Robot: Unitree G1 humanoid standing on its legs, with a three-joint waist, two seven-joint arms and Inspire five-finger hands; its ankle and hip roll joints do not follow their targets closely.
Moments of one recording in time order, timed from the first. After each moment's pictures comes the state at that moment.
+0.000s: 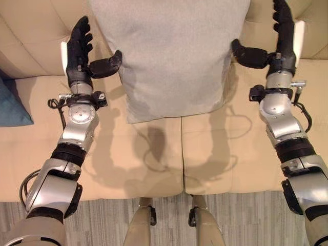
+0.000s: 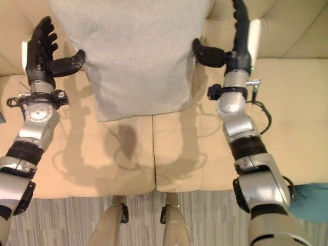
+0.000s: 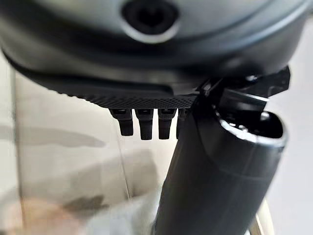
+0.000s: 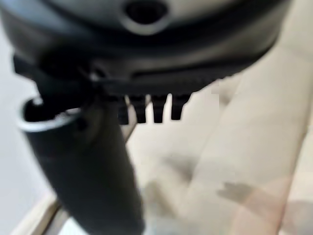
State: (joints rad) left arm -0.84 0.61 -0.21 0.73 -0.52 -0.35 0.32; right arm -0.89 -0.66 0.17 0.63 0.15 -0.24 -0.47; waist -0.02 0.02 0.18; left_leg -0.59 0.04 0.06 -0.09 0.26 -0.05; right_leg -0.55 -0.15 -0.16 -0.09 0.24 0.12
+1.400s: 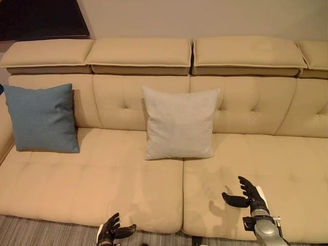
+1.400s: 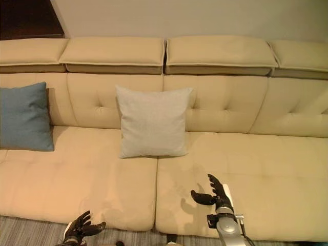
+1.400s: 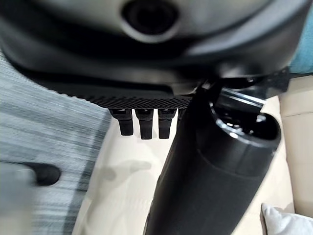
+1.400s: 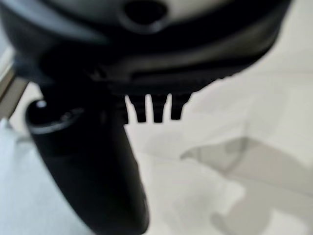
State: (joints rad) left arm 0.10 0.19 -0.04 0.98 -0.27 -0.20 0.10; right arm 0.04 -0.41 0.05 0.68 0.05 -0.16 -0.18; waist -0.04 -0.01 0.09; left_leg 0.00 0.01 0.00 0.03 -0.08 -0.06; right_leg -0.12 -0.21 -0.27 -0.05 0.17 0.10
